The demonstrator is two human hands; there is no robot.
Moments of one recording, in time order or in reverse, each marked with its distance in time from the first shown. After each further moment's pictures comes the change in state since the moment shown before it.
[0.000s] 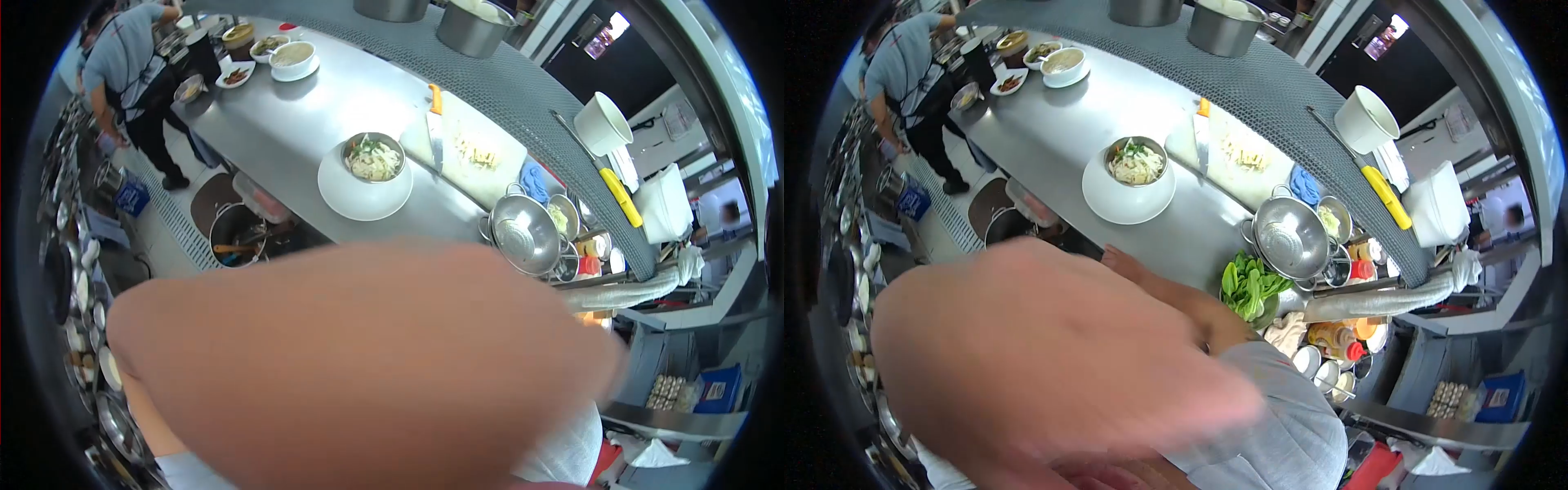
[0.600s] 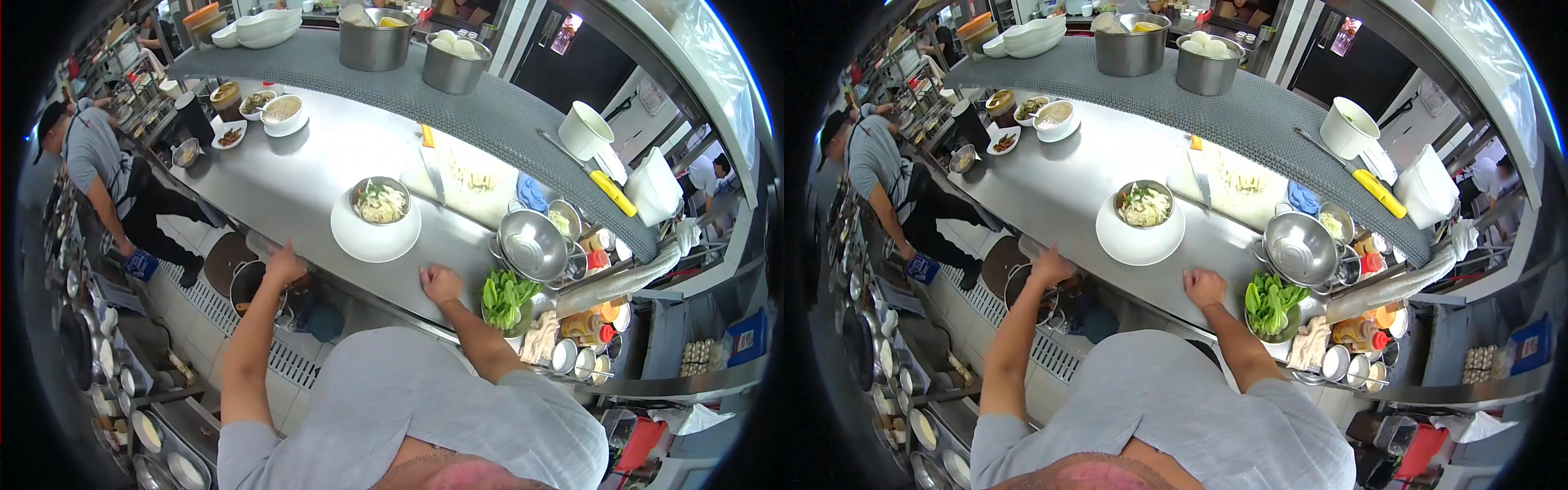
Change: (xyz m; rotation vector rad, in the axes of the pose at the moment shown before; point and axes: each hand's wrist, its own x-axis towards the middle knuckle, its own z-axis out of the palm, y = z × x) left_hand -0.293 -0.513 -0.014 0.733 0.299 -1.304; right_hand -0.085 0.008 -0.071 -0.126 0.407 1.293
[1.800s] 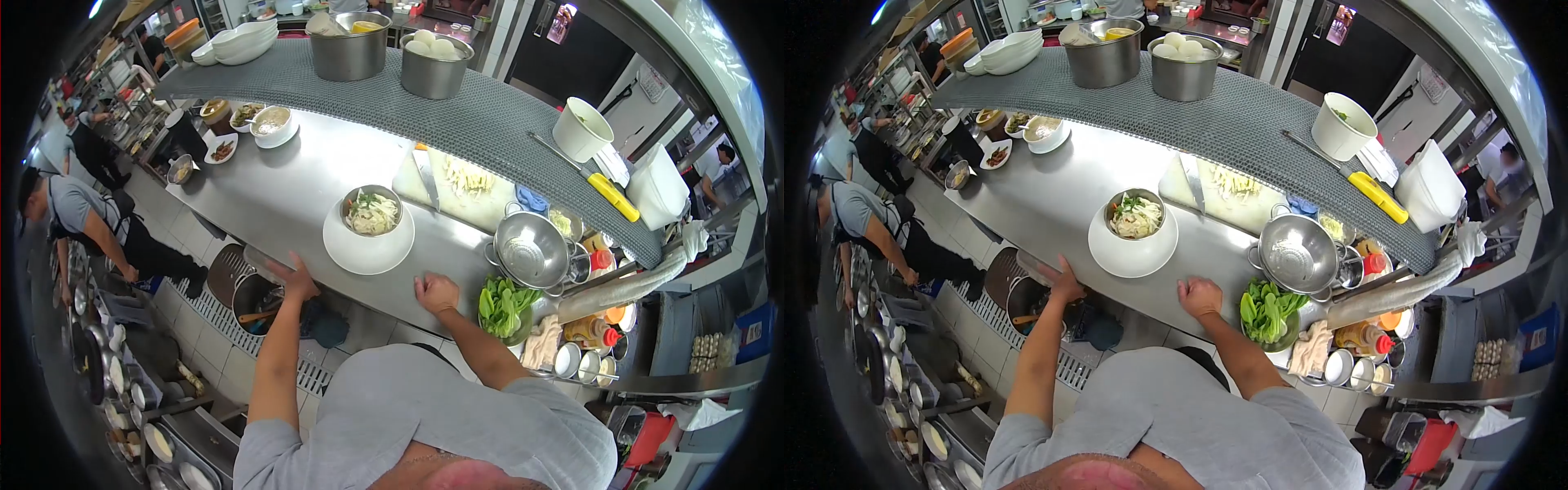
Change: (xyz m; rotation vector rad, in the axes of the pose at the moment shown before) left_hand -0.035 0.109 -0.034 0.092 -0.141 -0.295; right_hand 0.006 0.001 -0.007 -0.009 -0.087 0.012
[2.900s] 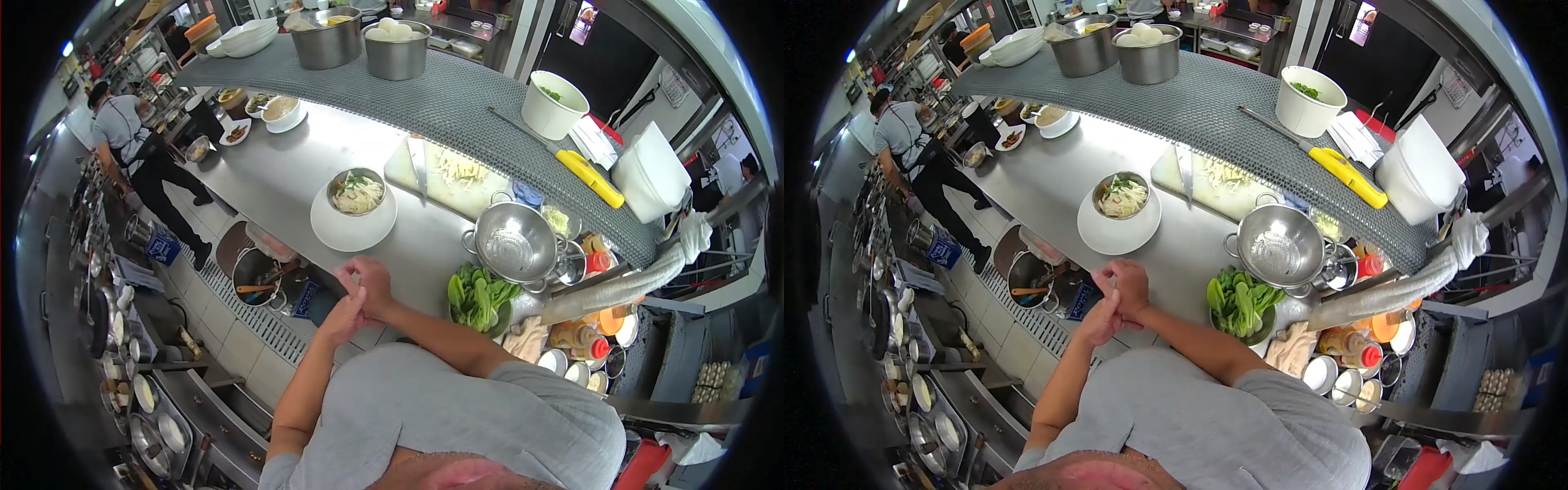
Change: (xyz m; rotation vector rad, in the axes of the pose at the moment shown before) left_hand -0.208 0.124 0.045 -1.736 -0.622 0.411; right_hand -0.029 -0.099 -0.071 0.865 0.144 -0.384
